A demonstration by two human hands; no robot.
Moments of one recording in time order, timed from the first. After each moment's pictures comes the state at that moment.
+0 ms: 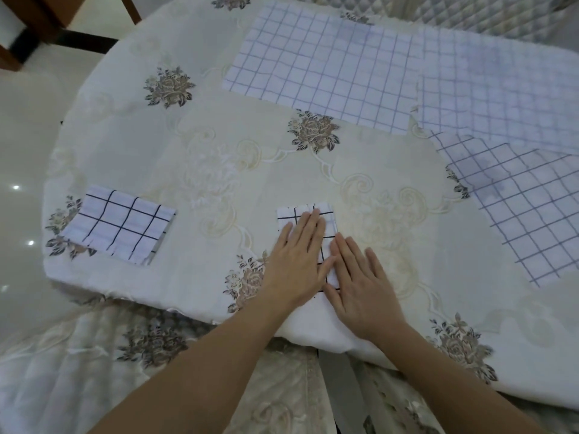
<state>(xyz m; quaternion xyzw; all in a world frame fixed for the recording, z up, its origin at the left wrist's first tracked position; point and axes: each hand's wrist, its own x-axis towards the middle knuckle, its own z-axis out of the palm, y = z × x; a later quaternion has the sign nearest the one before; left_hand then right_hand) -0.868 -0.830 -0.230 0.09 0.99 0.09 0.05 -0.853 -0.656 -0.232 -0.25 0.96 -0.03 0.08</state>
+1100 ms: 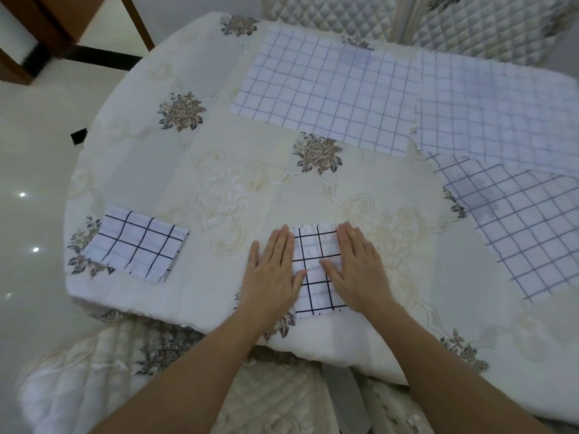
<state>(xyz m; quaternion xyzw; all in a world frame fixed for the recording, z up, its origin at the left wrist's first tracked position) -0.857 -0.880 -0.218 0.01 0.99 0.07 0.10 -0.907 -0.688 -0.209 -0.15 0.97 -0.12 0.13</state>
